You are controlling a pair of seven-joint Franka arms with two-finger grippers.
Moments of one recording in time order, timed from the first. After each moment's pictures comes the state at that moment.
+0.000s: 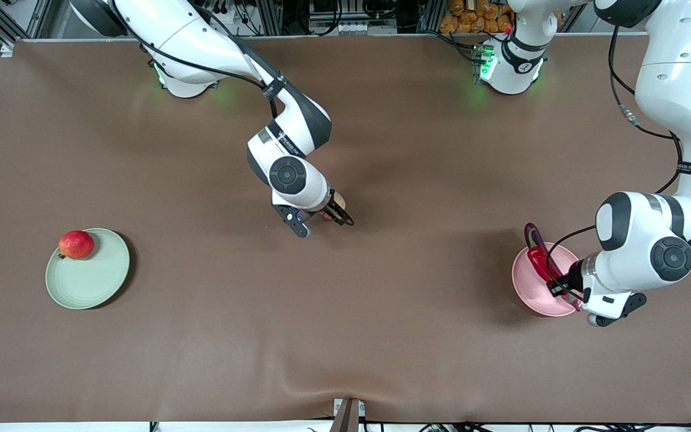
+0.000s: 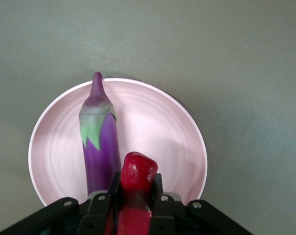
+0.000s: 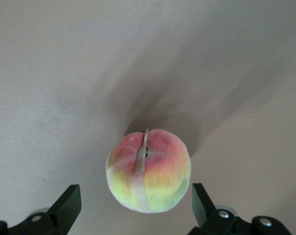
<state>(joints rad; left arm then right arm) 0.21 0.70 -0.28 -1.51 0.17 2.14 -0.58 0.49 0.68 0.26 -1.62 0.11 2.22 1.49</state>
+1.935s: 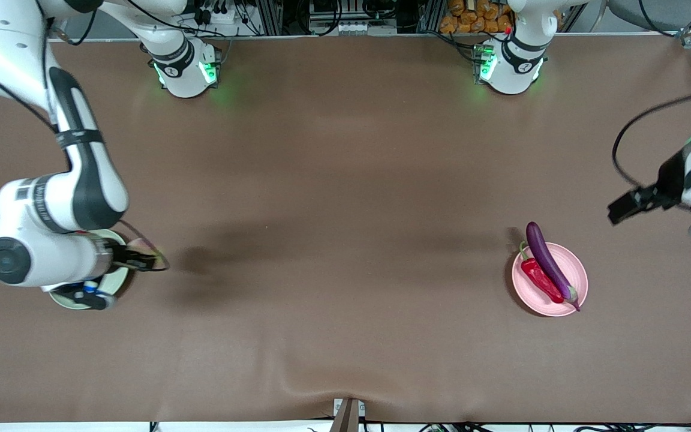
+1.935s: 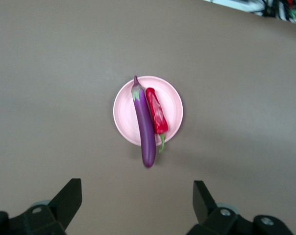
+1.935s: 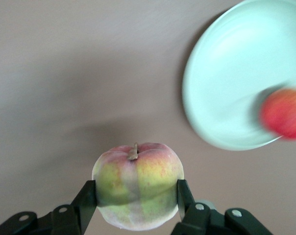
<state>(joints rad) 0.22 0.15 -0.33 -1.44 0.11 1.66 -0.36 -0.15 0.60 0.21 -1.43 -0.18 1.76 0.40</state>
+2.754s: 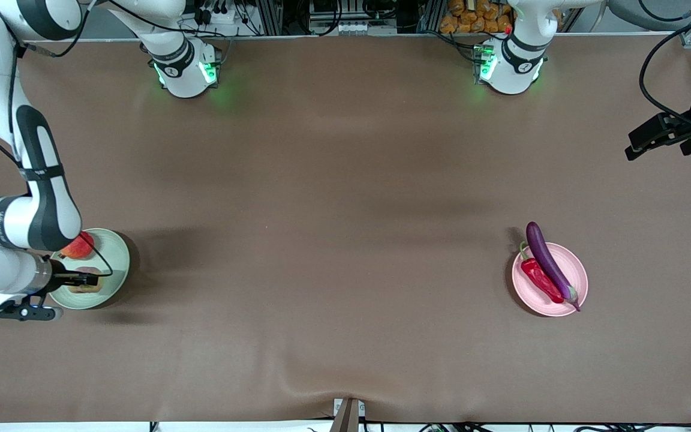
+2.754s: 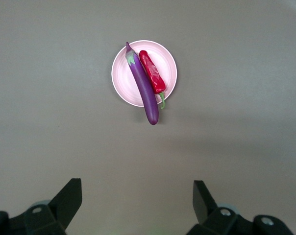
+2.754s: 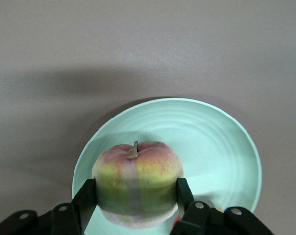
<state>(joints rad) 0.03 -0.01 -0.08 -1.52 -0.01 1.52 -0.14 -0.29 0.73 0.16 -1.45 -0.25 2.07 0.02</state>
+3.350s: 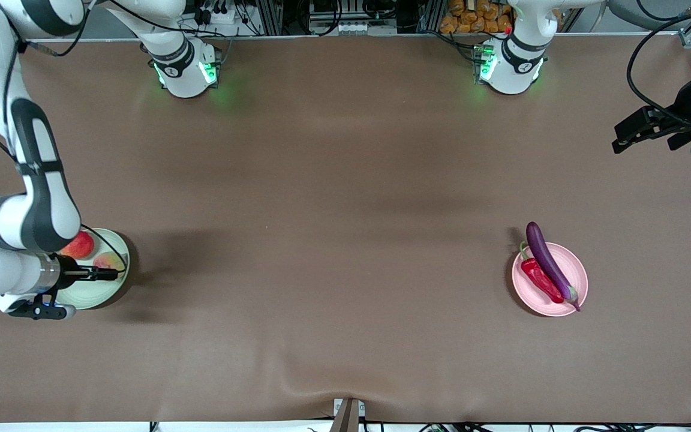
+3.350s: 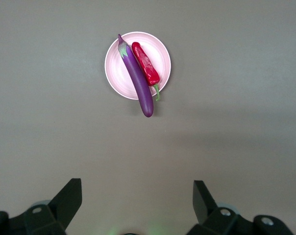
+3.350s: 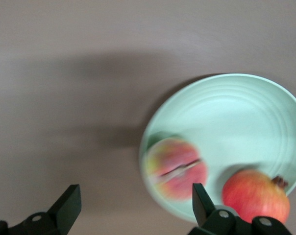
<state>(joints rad) 0.02 -0.02 -0.10 -1.53 -0.01 1.49 -0.14 -0.28 0.66 0.24 -1.37 -0.14 1.84 0.02</state>
